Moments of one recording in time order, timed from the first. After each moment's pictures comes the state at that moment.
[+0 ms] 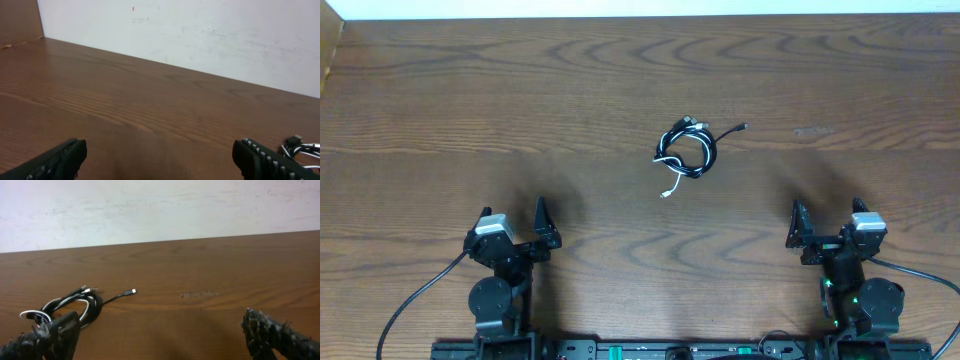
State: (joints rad) left arm 0.08 0.02 0.01 -0.11 -0.01 -0.19; right arm -0.01 0.02 0.01 -0.07 -0.08 0.13
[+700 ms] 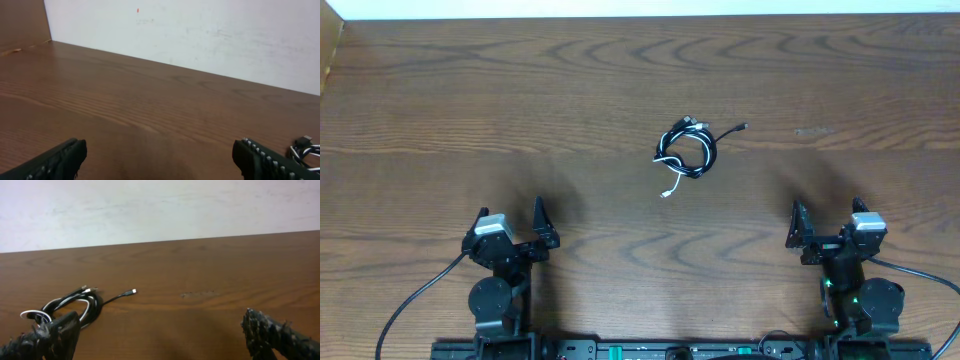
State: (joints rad) left arm 0.08 0.02 0.02 -0.11 -0.03 -0.17; right arm -0.01 0.02 0.01 -0.07 -0.08 0.13
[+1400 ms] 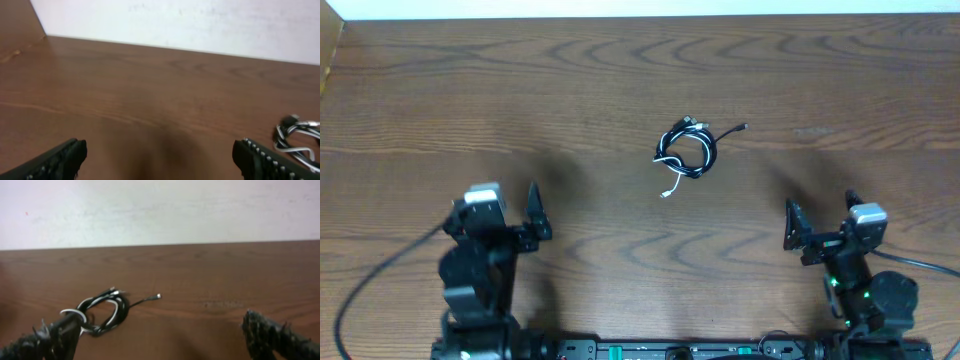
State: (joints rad) left arm 0.08 0.42 0.48 -0.38 0.01 -0.07; right arm -0.01 0.16 0.18 -0.13 -0.21 0.13
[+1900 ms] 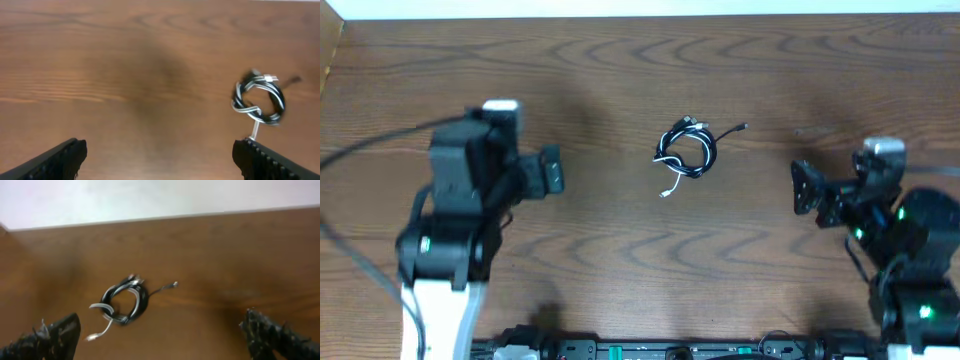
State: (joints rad) left arm -0.09 1.06 1.21 -0.91 0.03 -0.06; right arm -0.01 0.73 0.78 -0.49 -0.29 0.15
